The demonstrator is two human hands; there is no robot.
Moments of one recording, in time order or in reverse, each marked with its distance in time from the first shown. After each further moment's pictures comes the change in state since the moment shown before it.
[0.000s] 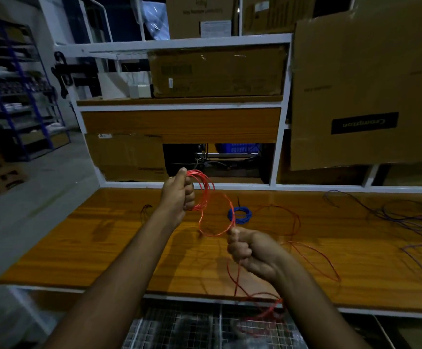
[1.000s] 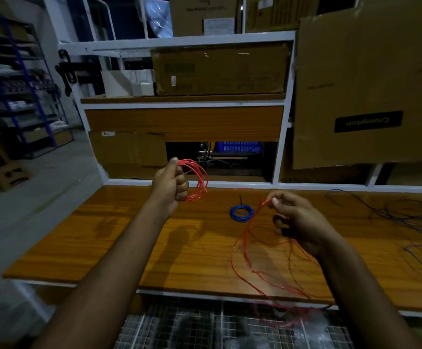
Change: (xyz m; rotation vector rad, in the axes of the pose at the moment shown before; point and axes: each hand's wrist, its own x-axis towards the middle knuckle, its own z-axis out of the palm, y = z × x) left_hand -0.001 0.022 -0.016 -0.052 -0.031 0.040; right_hand -0.044 -0.066 -0.010 -0.783 0.280 -0.471
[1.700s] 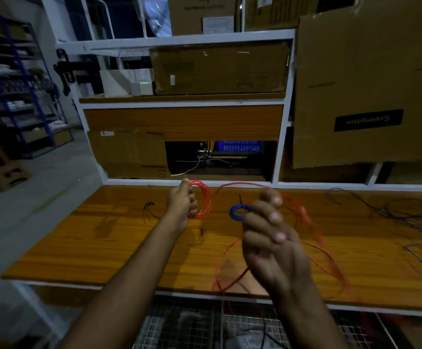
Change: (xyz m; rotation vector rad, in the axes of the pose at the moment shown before) left_hand 0.007 -0.056 0.003 0.108 0.176 -0.137; right_hand -0.058 -0.005 0.089 1.383 -0.721 -0.123
